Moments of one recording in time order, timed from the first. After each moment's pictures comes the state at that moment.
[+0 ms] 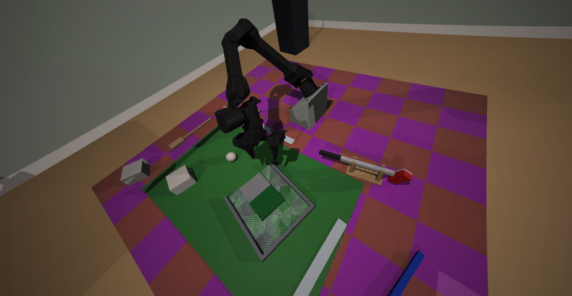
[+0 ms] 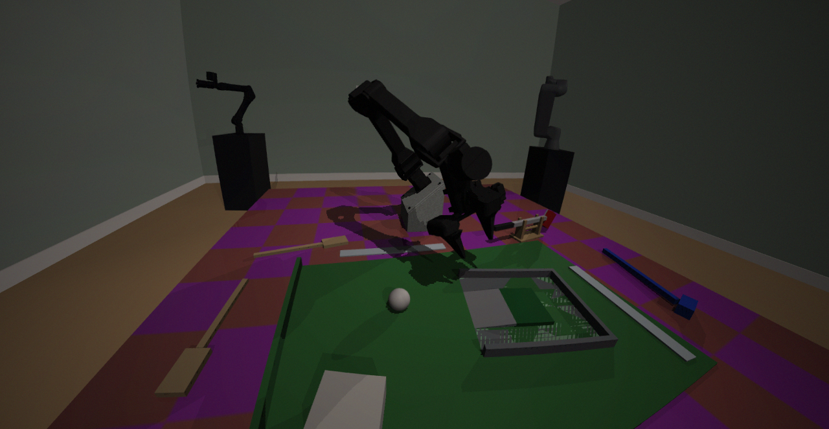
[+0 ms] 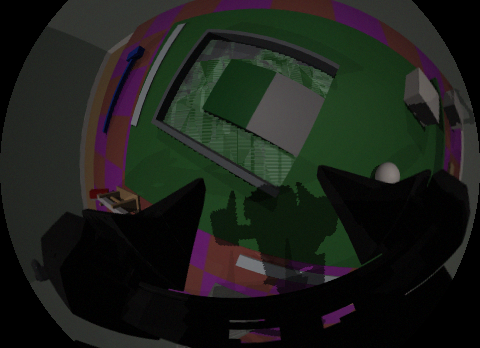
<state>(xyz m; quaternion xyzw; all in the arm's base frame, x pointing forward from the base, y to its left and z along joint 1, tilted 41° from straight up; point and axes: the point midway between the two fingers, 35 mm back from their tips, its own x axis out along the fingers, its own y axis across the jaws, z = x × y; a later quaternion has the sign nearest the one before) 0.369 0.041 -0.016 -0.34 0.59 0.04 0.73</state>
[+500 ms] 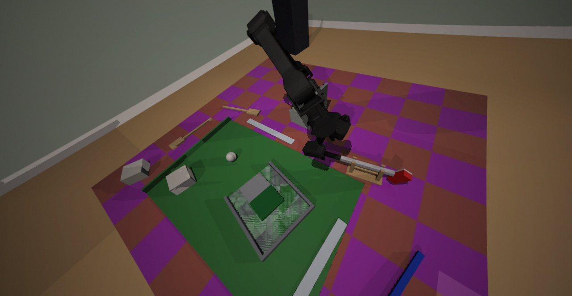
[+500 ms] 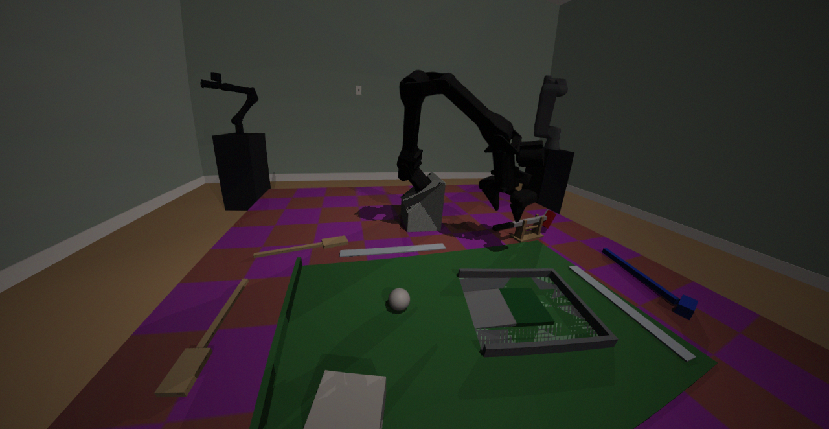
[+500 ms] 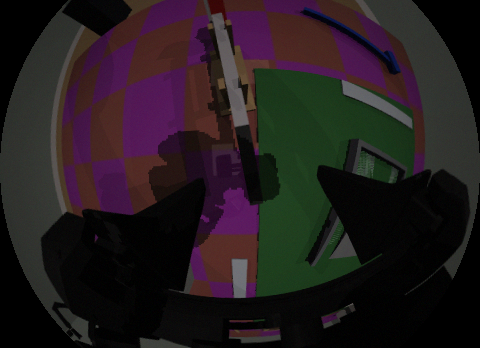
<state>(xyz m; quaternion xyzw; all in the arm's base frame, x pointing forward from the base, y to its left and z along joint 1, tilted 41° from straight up) 0.214 0.172 -0.127 -0.63 0.55 0.44 0.32</state>
